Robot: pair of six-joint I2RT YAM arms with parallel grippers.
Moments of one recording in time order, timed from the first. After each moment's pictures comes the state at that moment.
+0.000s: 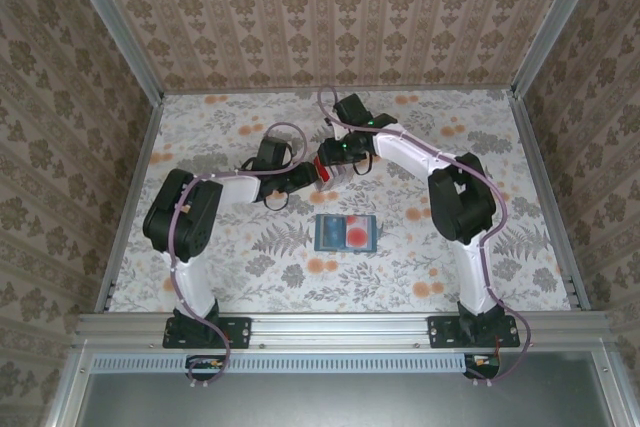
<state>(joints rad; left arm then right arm) -0.47 1.88 0.99 0.12 0.36 -0.71 0.50 2.13 1.76 -0.63 -0.21 0.29</state>
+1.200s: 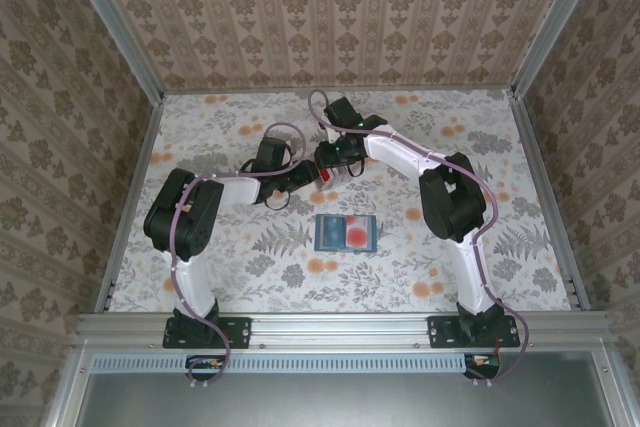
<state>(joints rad) -0.47 1.89 0.97 0.20 0.37 -0.75 0.54 2.19 1.82 -0.67 -0.14 0.28</state>
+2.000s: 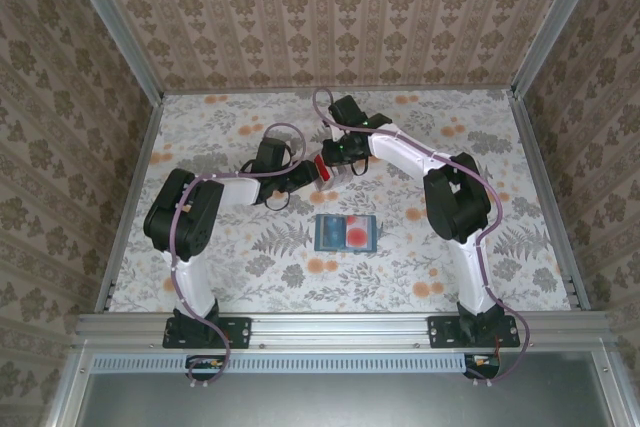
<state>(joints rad) -0.47 1.89 0.96 0.21 0.37 -0.75 0.52 2.16 1.79 -0.66 -0.14 0.28</state>
